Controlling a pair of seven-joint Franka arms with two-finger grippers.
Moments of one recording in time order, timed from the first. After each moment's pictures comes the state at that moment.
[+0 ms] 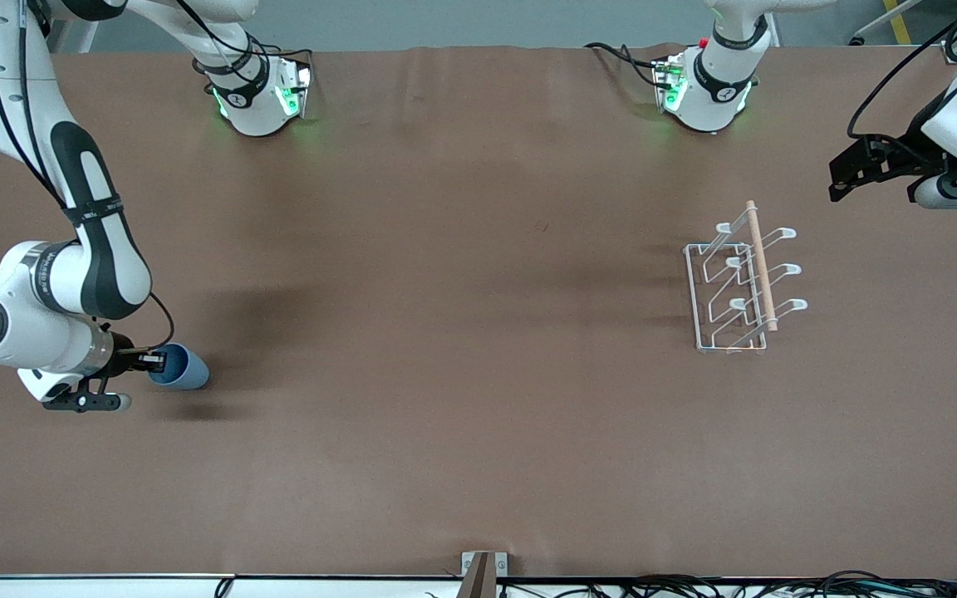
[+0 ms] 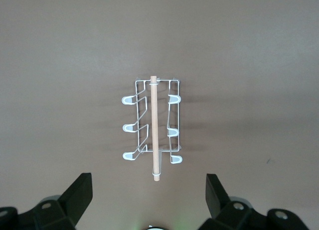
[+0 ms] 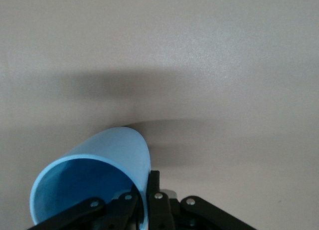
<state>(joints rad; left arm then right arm) 0.01 -0.07 -0.11 -1.61 0.01 1.52 -0.07 -0.12 0.56 -0.01 -1.75 0.00 2.23 -0.11</state>
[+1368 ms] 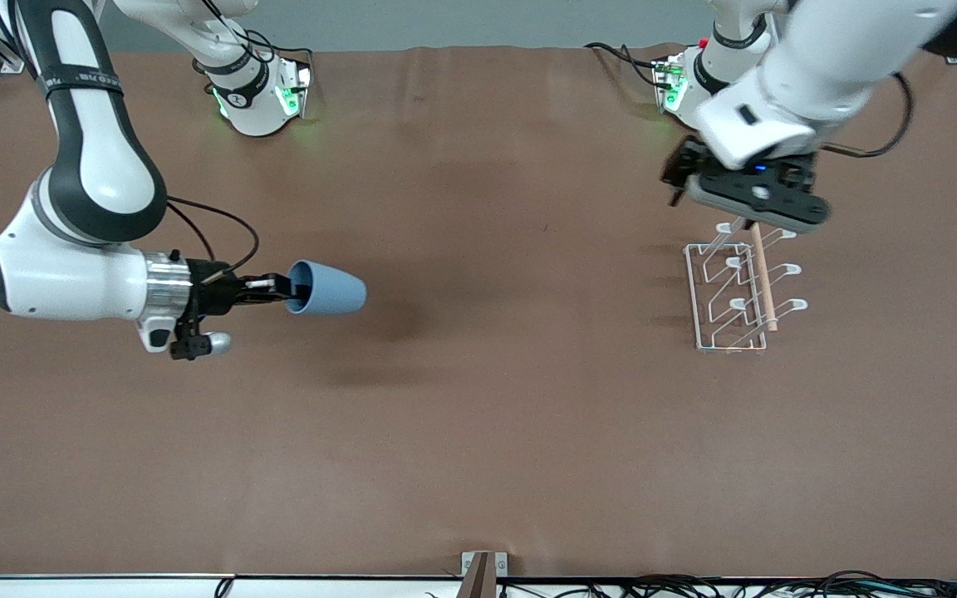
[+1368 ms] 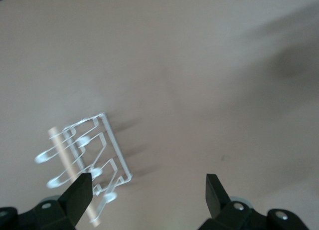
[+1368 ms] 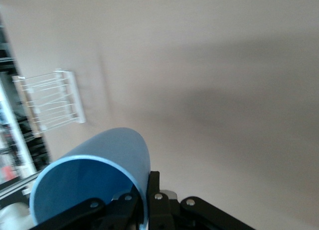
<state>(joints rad) -0.12 0.08 -0.38 -1.50 0.01 1.63 -0.08 0.10 0.31 0.08 -1.73 0.79 1.80 -0.11</state>
